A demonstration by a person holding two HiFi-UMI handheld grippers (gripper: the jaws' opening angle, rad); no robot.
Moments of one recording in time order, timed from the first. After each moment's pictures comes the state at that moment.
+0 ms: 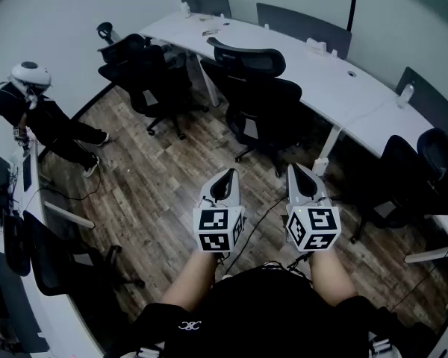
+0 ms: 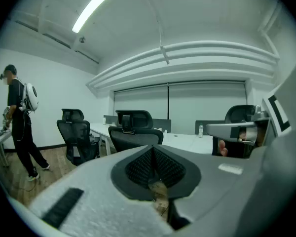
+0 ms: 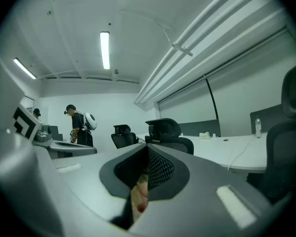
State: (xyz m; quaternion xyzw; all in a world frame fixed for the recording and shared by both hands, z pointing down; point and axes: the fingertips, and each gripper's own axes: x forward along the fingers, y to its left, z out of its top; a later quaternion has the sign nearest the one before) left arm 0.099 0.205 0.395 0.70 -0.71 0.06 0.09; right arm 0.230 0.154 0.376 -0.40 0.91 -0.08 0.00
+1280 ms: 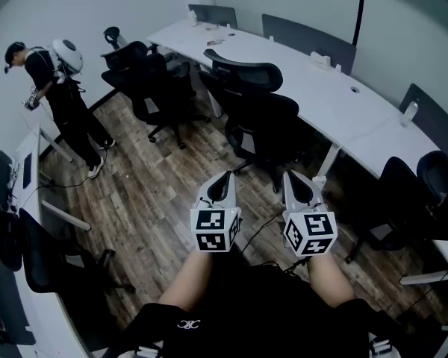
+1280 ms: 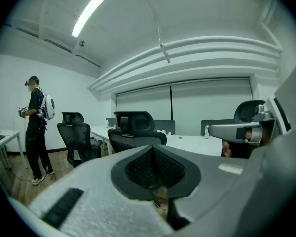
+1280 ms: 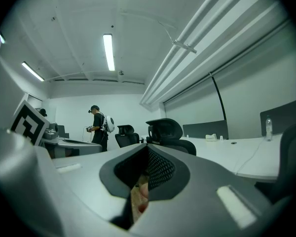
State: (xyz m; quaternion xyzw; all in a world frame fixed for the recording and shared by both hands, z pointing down) left arm 0.114 0.141 0.401 0.68 -0.73 0.06 0.07; right arm 0.245 0.093 0.385 -0.35 0.93 -0.07 0.01
